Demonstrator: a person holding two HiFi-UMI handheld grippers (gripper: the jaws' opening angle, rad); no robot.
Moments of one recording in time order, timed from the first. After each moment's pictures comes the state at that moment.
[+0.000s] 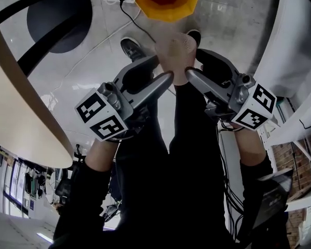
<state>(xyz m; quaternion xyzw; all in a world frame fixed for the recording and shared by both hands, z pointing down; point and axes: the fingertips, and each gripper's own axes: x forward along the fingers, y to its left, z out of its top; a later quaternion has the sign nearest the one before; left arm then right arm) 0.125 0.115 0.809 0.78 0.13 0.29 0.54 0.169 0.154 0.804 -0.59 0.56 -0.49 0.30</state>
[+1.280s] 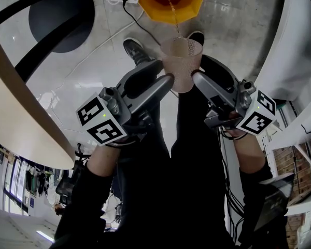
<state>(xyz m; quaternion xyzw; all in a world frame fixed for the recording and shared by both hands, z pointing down) 0.125 0.105 0.813 0.75 0.10 0.27 0.59 0.173 0.155 0.815 -0.58 0.49 -0.53 0.39</state>
